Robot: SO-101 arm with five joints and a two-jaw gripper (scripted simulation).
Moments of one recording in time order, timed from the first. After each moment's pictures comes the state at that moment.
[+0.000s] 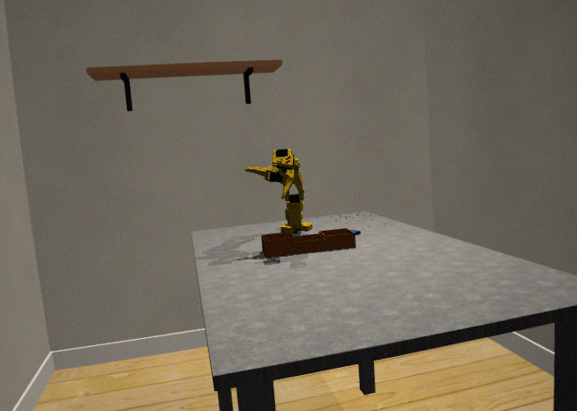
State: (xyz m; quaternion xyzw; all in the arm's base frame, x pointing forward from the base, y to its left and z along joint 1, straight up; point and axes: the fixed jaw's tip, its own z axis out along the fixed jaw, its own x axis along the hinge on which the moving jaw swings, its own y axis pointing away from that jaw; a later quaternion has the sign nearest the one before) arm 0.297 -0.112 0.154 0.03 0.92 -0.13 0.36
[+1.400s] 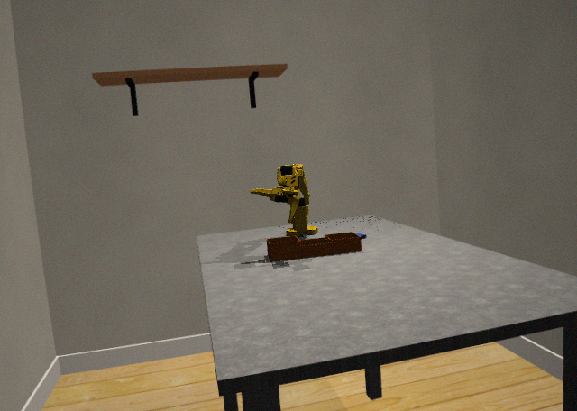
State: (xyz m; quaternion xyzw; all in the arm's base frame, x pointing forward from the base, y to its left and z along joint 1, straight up) arm 0.298 -0.113 0.099 0.03 0.96 -0.10 0.27
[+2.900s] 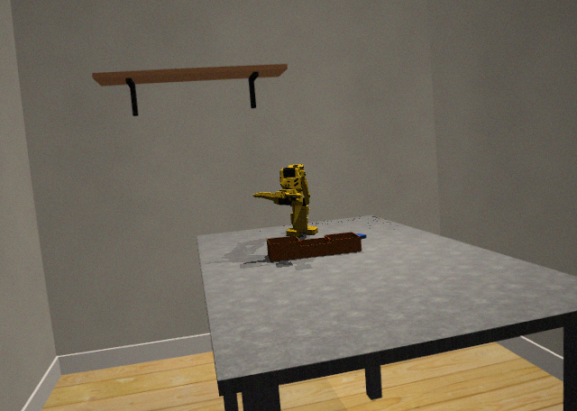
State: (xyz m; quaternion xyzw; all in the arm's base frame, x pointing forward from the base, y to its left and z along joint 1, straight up) arm 0.299 -0.103 0.090 0.03 0.96 -0.09 0.26
